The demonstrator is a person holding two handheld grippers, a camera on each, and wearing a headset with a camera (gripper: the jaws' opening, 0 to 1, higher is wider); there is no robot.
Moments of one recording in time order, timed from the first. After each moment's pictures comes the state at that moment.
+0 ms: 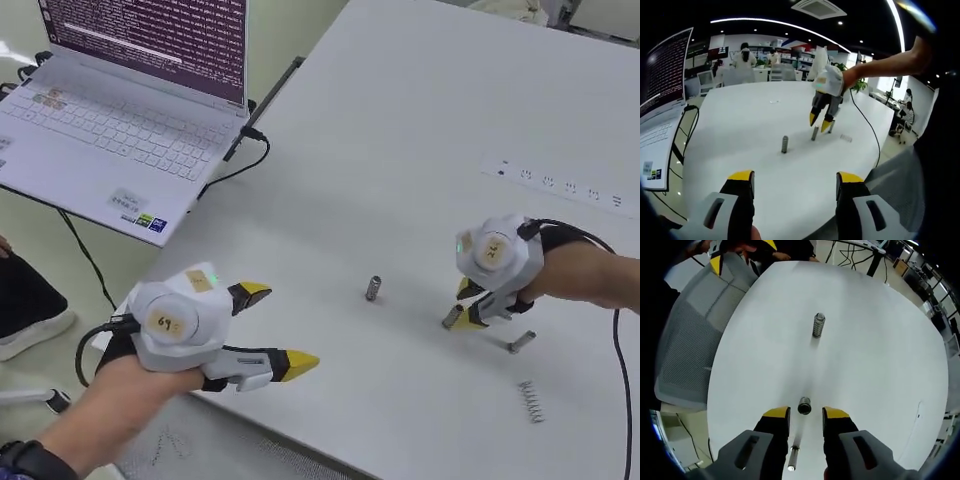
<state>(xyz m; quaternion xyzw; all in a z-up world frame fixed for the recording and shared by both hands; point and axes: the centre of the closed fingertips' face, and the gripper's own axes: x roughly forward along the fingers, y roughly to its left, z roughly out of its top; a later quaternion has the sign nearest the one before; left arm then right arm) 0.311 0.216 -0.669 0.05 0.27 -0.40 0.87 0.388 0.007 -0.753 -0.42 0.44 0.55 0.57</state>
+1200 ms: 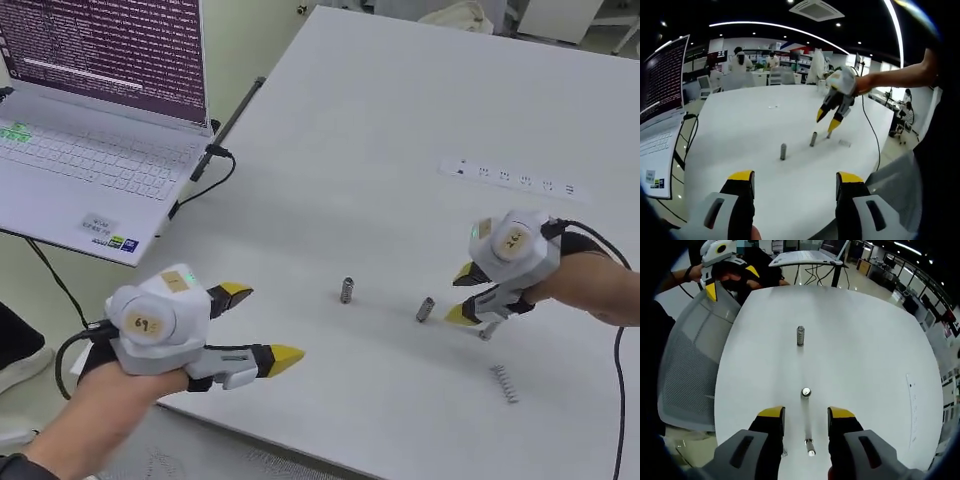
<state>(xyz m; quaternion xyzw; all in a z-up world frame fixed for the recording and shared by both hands) 0.313 0.207 -0.653 0.05 0.26 -0.41 0.87 0.379 -0.014 -0.720 -0.33 0.42 0.49 0.69</state>
